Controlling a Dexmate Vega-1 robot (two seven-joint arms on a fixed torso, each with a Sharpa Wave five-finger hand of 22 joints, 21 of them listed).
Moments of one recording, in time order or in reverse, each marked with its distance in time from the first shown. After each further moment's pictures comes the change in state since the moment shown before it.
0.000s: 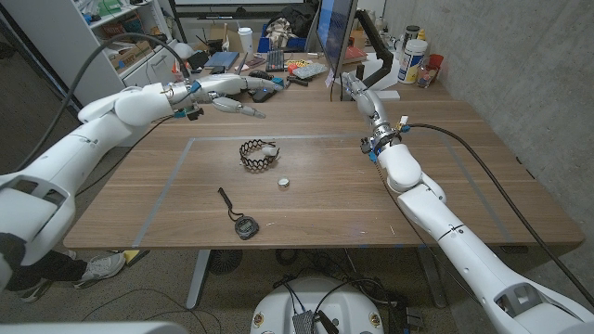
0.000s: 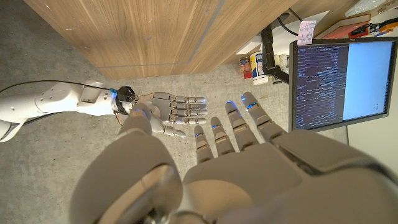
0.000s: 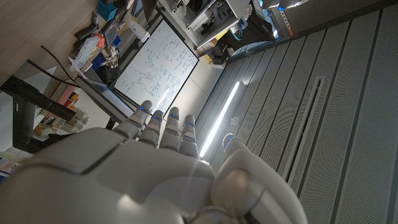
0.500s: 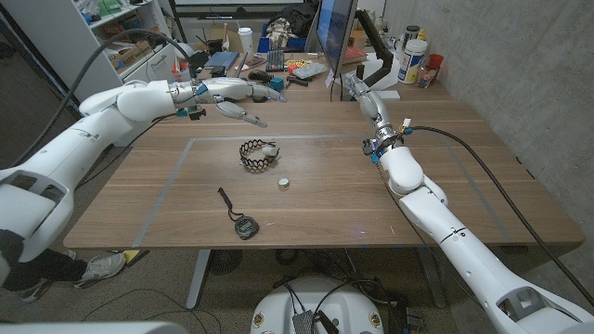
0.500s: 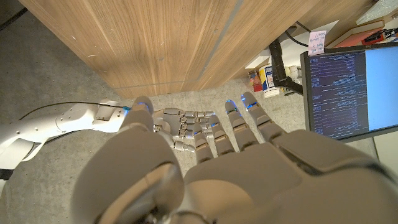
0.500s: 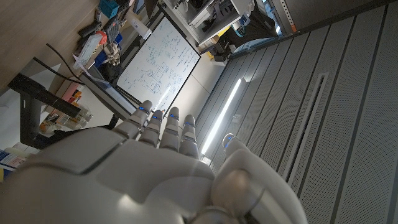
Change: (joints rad) left arm -0.021 0.012 0.020 -0.040 0.030 -0.001 -0.070; left_hand 0.072 -0.004 0.010 -0.022 0.015 0.041 -0.005 0.008 0.000 0.028 -0.007 0.008 0.004 0.011 0.001 0.008 0.011 0.011 -0.011 0.000 0.000; right arm -0.019 -0.004 0.008 -0.009 -0.001 0.005 -0.018; right_hand 0.000 0.000 0.000 0.000 0.000 0.000 0.000 0.000 0.000 0.000 0.000 0.000 0.000 0.000 0.000 0.000 0.001 0.000 0.000 0.000 0.000
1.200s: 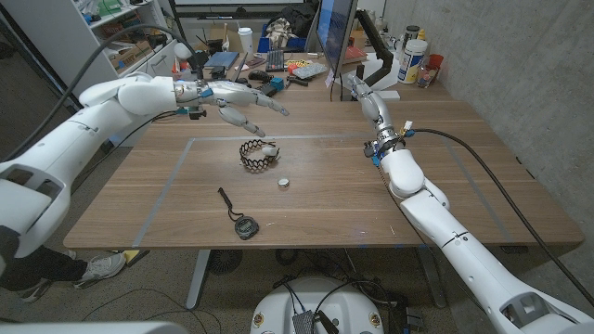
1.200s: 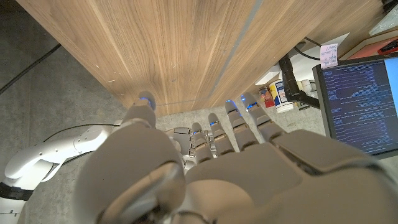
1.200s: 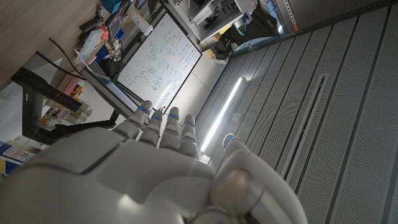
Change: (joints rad) left arm -0.027 0.013 0.026 -0.045 0.023 -0.001 -0.100; left_hand 0.066 0.005 0.009 -0.013 0.005 0.016 -0.016 0.000 0.000 0.031 -0.009 0.000 0.008 0.004 0.004 0.000 0.008 0.009 -0.014 -0.009 0.000; right arm -0.024 -0.006 0.005 -0.026 -0.021 -0.004 -0.025; right_hand -0.002 -0.002 -0.003 0.003 0.000 0.000 0.000 0.000 0.000 0.000 0.000 0.000 0.000 0.000 0.000 0.000 0.004 0.000 0.000 -0.007 0.000
